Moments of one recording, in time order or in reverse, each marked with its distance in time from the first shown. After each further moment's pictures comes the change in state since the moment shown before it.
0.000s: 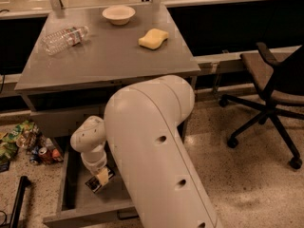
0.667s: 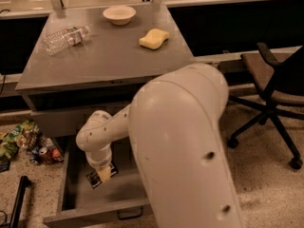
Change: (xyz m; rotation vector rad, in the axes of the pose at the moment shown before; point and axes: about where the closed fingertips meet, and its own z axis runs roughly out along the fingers) arm 0.000 0.017 -0.063 0.120 0.008 0.173
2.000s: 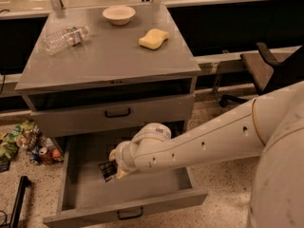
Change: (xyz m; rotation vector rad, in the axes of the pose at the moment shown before) arm 0.047 0.043 -0.102 0.471 -0.189 0.046
